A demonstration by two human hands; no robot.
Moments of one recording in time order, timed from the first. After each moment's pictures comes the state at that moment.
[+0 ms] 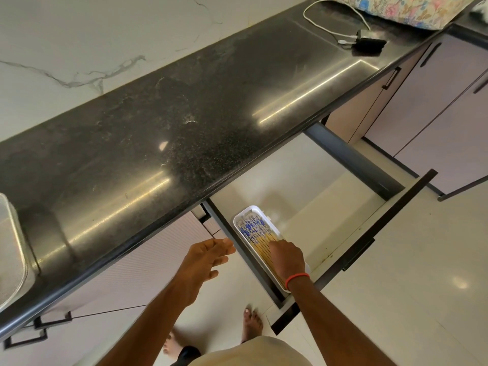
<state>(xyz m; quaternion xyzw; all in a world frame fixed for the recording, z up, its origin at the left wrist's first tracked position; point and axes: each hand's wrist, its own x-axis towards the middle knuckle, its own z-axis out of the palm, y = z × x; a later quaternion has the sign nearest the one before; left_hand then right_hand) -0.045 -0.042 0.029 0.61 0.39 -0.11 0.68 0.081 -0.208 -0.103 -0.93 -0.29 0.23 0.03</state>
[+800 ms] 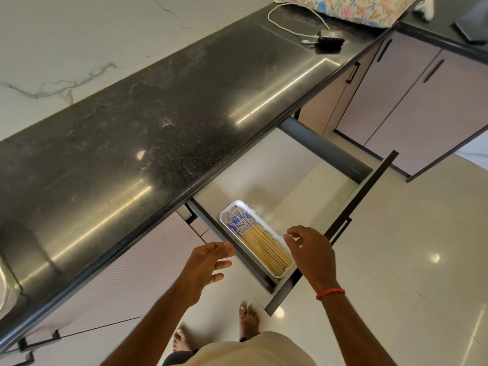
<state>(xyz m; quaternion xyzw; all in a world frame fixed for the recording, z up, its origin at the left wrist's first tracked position) -0.056 -0.057 0.009 0.60 0.37 -0.16 0.69 0.055 -0.283 -0.030 -0.94 -0.10 0.06 0.32</state>
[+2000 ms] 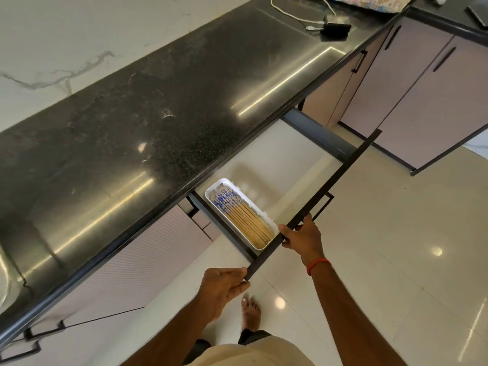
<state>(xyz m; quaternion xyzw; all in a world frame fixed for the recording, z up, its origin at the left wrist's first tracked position) -0.079 -0.091 -0.051 0.43 0.50 -0.15 0.73 0.085 -0.256 -0.064 -0.80 0.14 0.26 0.52</state>
